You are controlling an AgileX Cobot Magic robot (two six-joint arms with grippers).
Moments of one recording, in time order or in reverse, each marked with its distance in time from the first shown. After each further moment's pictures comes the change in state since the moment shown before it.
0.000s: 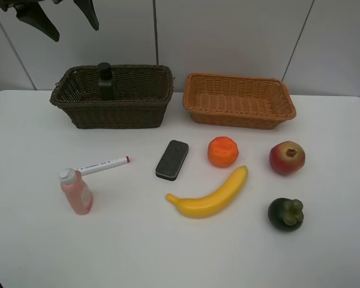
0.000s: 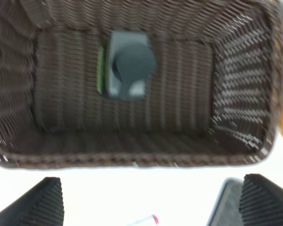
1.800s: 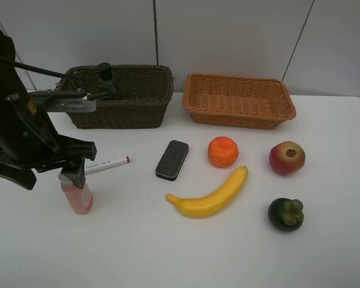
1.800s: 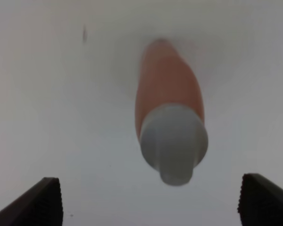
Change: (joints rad) left arm -0.304 -0.405 1.109 0.160 -0.362 -0.236; right arm 0.000 0.000 0.000 0.000 0.000 0.000
